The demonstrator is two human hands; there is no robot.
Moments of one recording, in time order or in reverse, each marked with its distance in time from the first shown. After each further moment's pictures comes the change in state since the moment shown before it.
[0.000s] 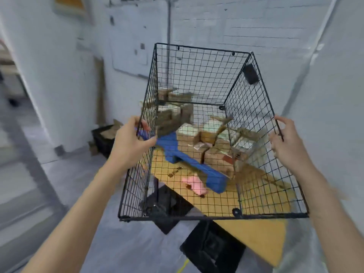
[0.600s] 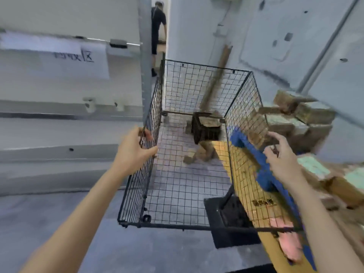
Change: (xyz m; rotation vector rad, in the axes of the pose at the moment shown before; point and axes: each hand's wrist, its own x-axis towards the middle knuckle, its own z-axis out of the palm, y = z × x) left_hand -0.052 -0.156 -0.154 0.277 0.373 -0.514; right_hand 0.084 -0.096 0.333 0.175 -0.566 -0.276
